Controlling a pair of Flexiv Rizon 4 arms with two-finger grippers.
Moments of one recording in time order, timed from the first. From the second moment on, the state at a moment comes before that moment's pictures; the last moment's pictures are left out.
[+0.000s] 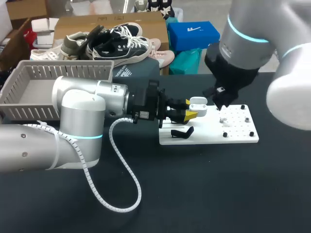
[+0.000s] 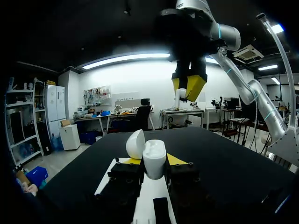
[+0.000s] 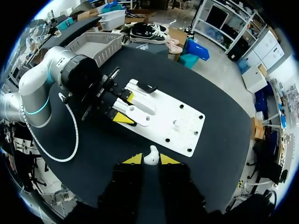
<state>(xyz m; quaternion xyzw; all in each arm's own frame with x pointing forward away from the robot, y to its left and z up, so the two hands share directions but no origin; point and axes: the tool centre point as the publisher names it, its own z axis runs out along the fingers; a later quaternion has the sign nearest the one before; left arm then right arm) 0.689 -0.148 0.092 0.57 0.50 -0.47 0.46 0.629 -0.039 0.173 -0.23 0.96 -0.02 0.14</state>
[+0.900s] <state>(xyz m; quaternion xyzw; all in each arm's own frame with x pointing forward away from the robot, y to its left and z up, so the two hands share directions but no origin) 0.689 -0.148 0.092 0.57 0.50 -0.47 0.46 0.632 -0.011 0.161 -0.20 0.97 -0.03 0.10</state>
